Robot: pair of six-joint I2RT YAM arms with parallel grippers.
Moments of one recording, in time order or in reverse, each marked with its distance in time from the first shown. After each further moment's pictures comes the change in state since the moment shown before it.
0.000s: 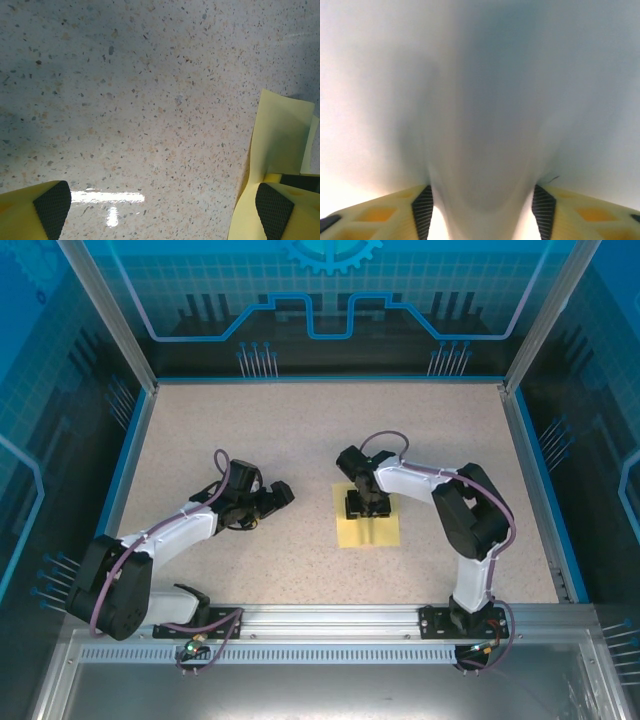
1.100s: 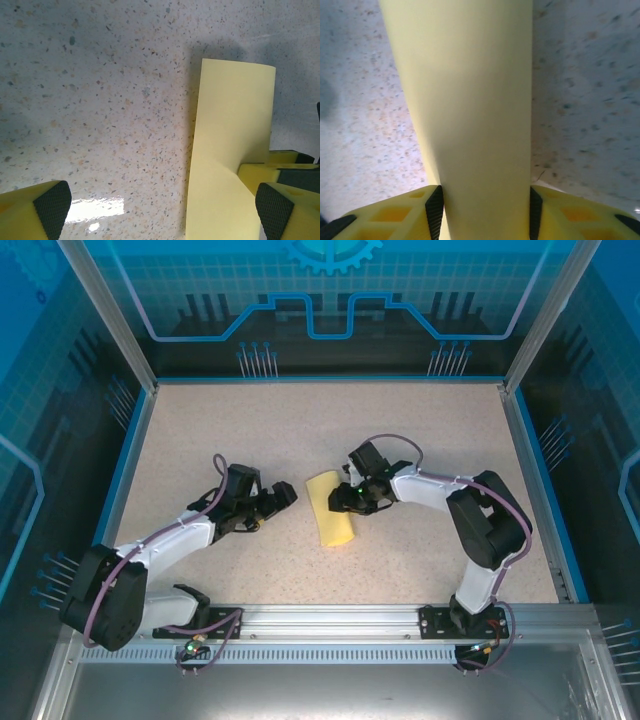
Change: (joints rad) left arm -0.024 -0.058 -0.065 0.120 0.045 -0.049; right arm -0.050 -0.103 -0.166 0.410 -0.376 -0.027
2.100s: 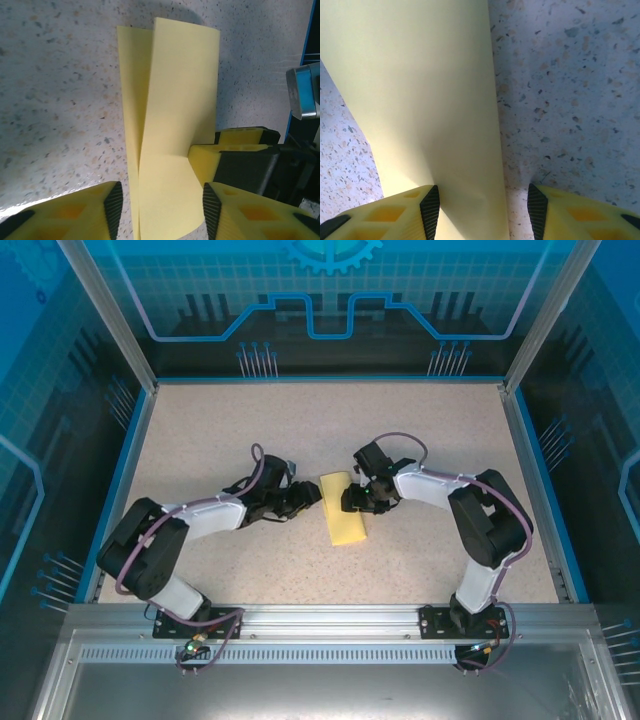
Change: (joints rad) left arm -0.122 0.318 0.148 0.224 0.135 -0.062; right arm -0.031 0.007 0.002 -0.089 0.148 -0.040
